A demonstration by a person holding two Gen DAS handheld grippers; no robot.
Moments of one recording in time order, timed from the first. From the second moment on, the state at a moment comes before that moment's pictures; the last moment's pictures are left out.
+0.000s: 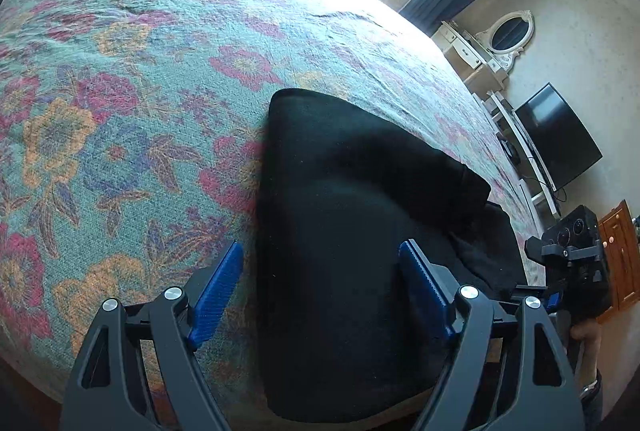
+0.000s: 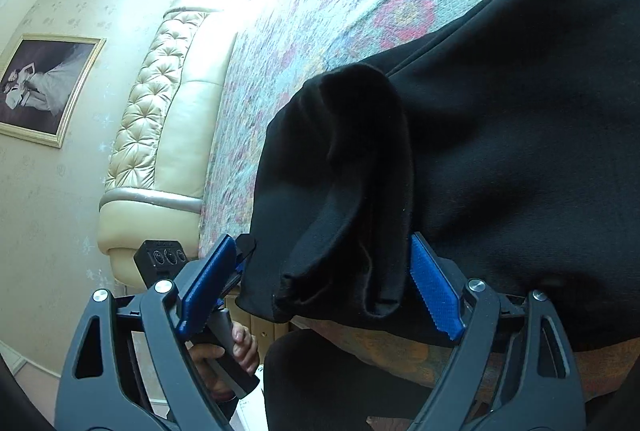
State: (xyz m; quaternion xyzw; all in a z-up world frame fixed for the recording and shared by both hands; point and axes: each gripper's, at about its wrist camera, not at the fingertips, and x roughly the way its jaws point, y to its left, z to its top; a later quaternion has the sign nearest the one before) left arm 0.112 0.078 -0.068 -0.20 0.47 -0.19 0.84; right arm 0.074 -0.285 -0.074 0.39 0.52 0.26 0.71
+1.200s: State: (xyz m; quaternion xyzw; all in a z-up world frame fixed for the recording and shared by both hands) left arm 0.110 0.072 -0.053 -0.27 0.45 -0.21 0.82; right arm 0.062 -0.375 0.021 0.26 0.50 0.23 0.80
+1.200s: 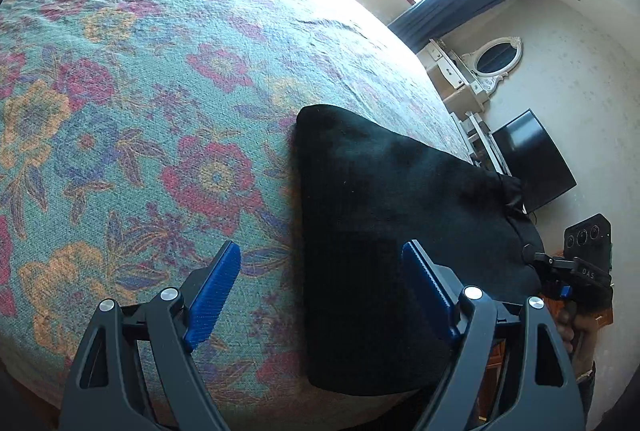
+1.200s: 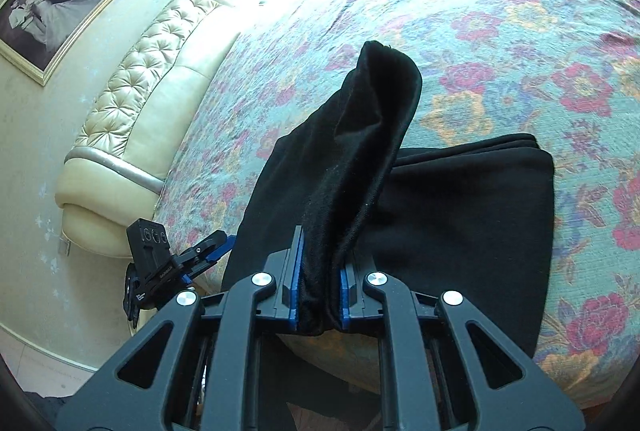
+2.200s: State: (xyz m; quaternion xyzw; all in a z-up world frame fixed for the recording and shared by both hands) left arm 0.119 0.019 -0.072 -0.23 0.49 -0.25 0.80; right arm 0.040 -0.474 -0.089 0.38 0.50 0.23 0.74
